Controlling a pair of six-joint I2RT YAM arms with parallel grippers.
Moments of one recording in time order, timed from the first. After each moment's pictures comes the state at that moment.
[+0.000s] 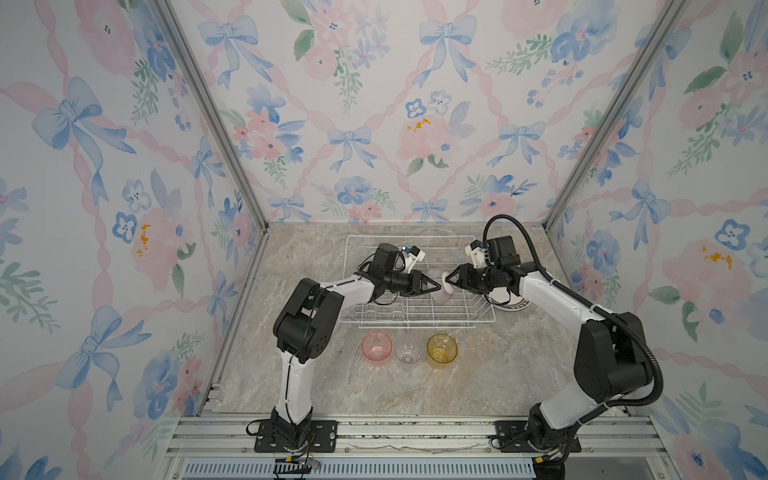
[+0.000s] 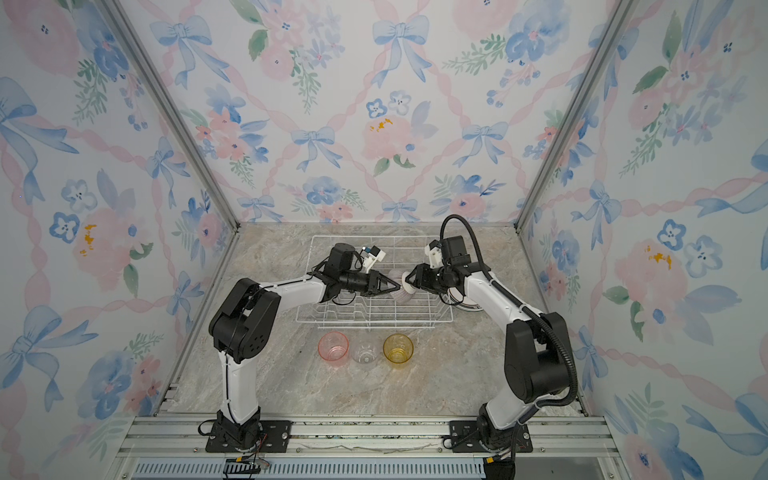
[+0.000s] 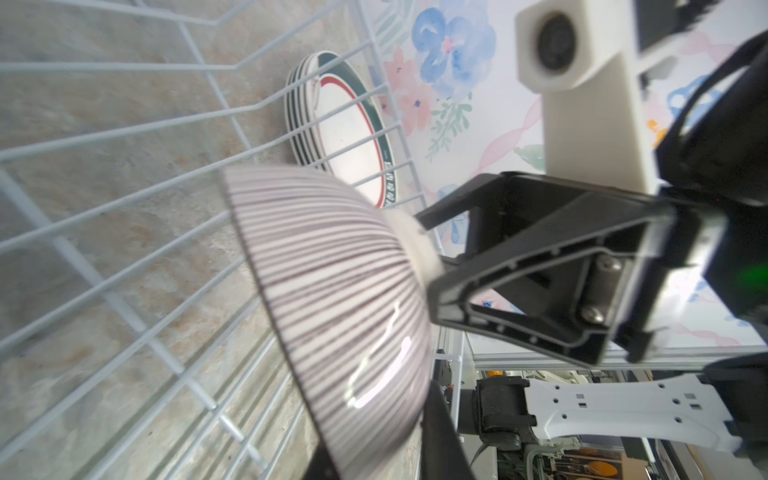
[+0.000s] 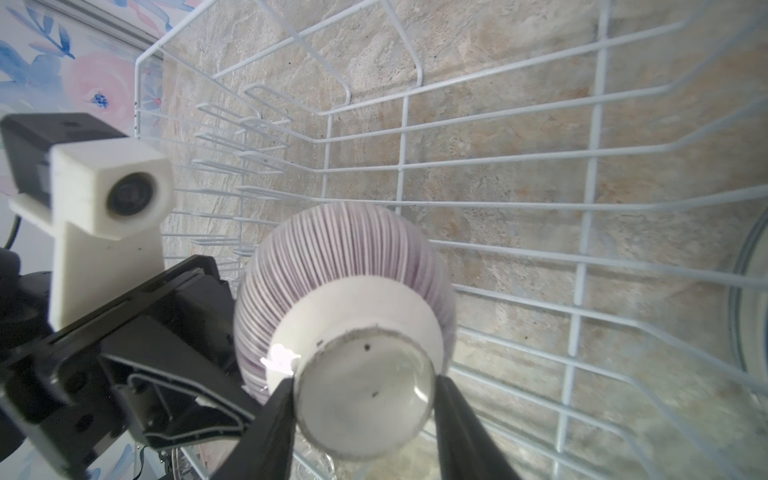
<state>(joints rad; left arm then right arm) -0.53 2.02 1.28 0.21 0.93 -0.68 0.27 1.64 1.18 -0.45 -0.48 0.46</state>
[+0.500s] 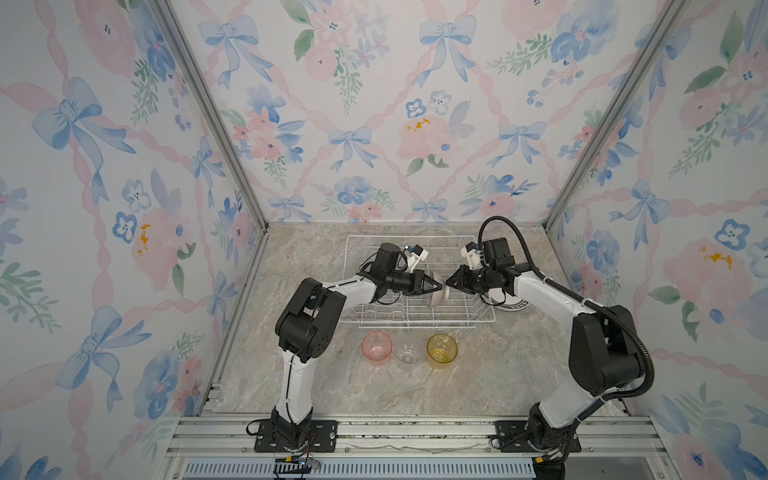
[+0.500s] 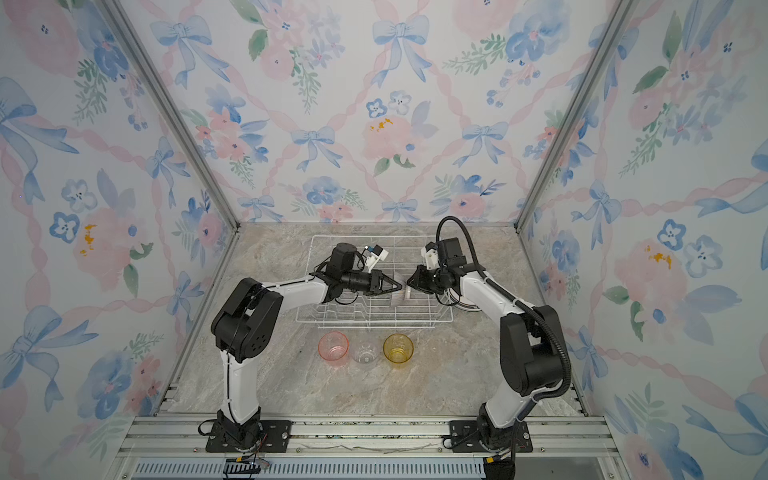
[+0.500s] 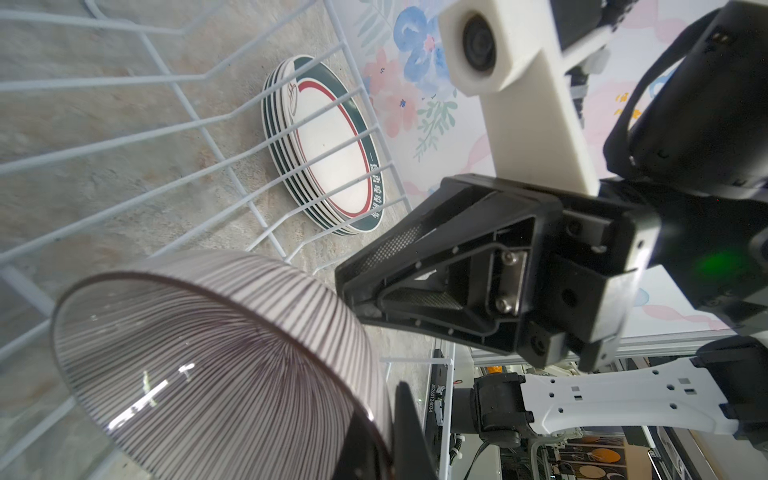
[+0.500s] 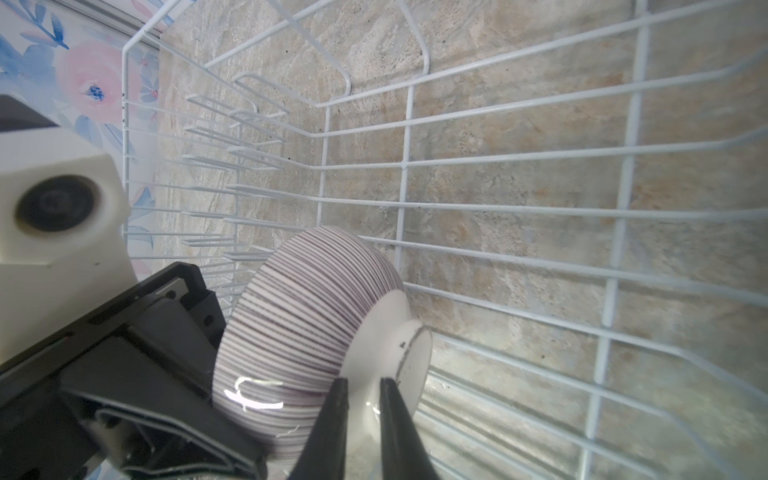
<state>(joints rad) -0.54 2.04 1.29 0.25 0.95 -0.68 0.28 1.68 1.18 -0.43 -0.47 0.45</state>
